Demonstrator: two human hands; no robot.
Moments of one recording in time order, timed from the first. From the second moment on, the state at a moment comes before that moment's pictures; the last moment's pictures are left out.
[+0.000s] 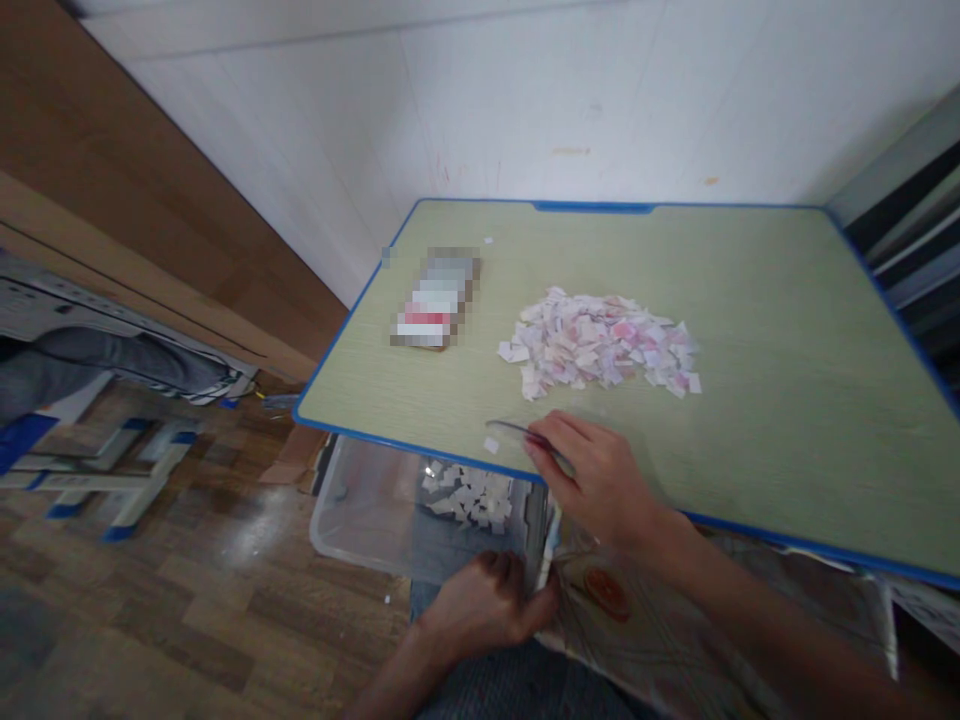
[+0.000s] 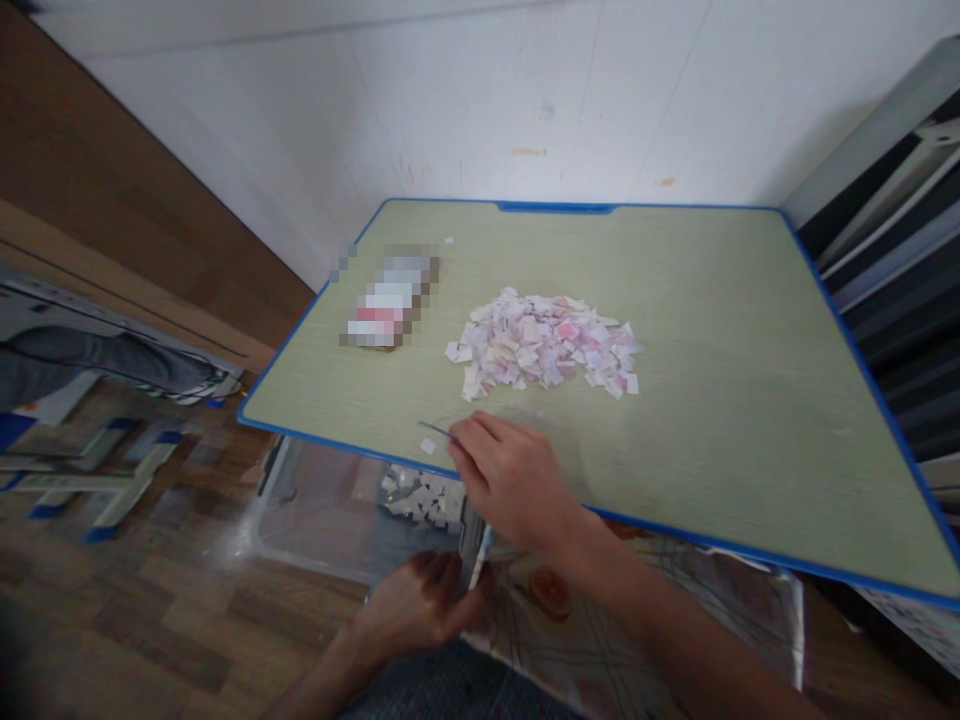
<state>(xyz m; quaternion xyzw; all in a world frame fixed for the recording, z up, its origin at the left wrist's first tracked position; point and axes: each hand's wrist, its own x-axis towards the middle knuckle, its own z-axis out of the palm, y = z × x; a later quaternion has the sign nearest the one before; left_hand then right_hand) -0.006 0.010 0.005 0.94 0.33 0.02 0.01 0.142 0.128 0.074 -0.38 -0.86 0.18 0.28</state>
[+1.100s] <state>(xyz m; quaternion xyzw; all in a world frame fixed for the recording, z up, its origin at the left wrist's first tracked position) -0.007 0.012 0.009 0.94 0.33 0.03 0.00 0.246 0.158 0.081 -0.42 -0.83 0.13 0.33</state>
